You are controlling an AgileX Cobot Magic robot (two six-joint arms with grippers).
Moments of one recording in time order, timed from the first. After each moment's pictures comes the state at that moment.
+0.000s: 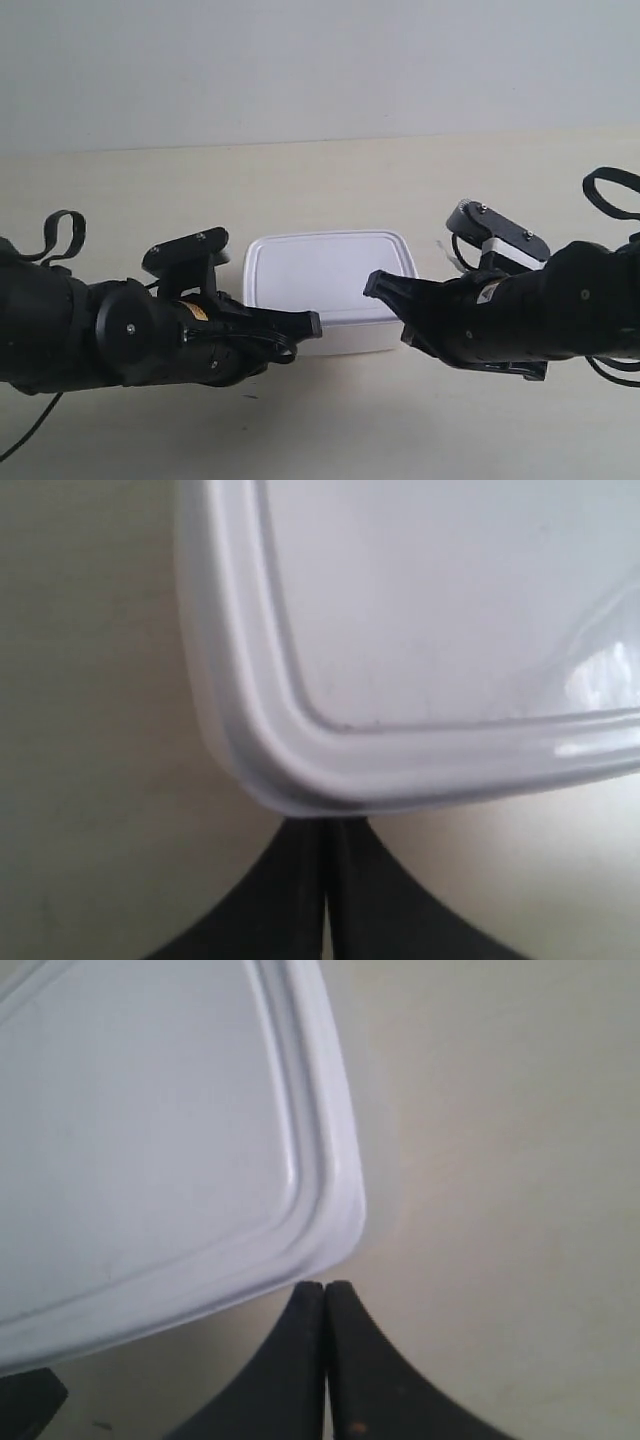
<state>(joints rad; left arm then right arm) -0.67 1.81 -0.74 -0.74 -0.12 -0.09 0.61 1.65 -0.60 0.58 -0.03 0.37</state>
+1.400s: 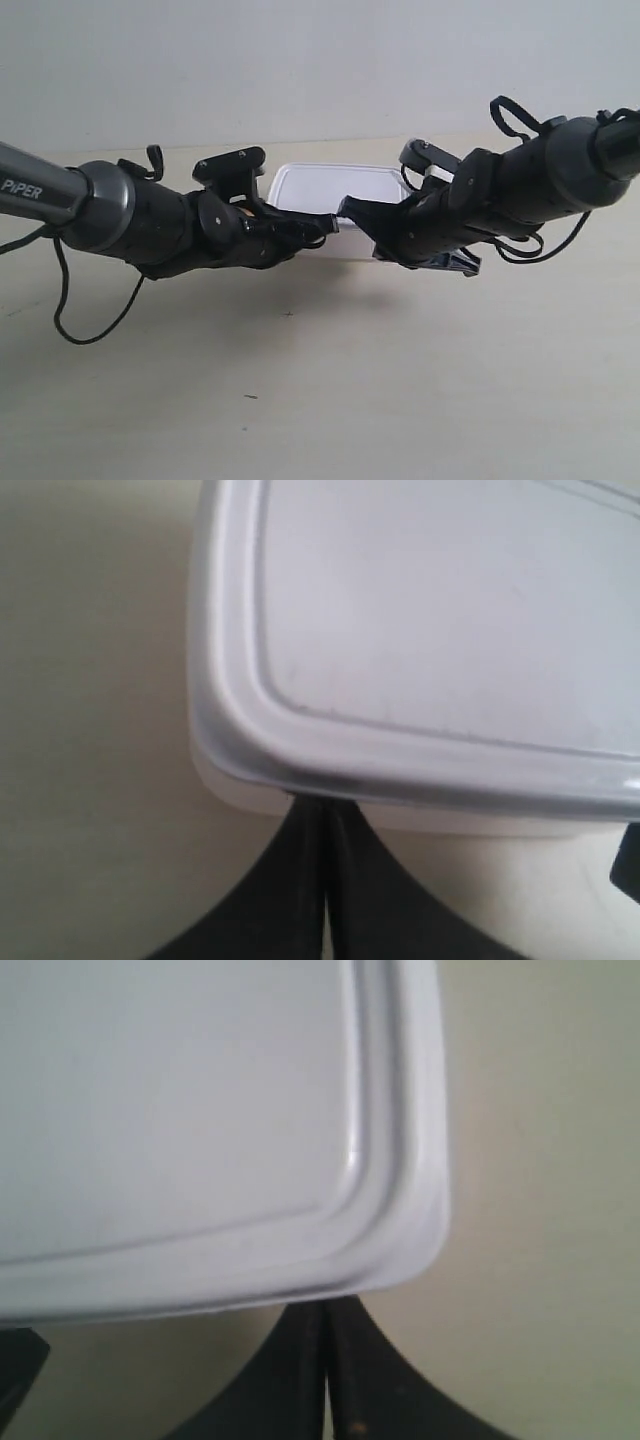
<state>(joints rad) -0.50 2.15 -1.21 -0.74 -0.18 0.12 0.44 2.06 -1.12 0.57 0.07 0.18</state>
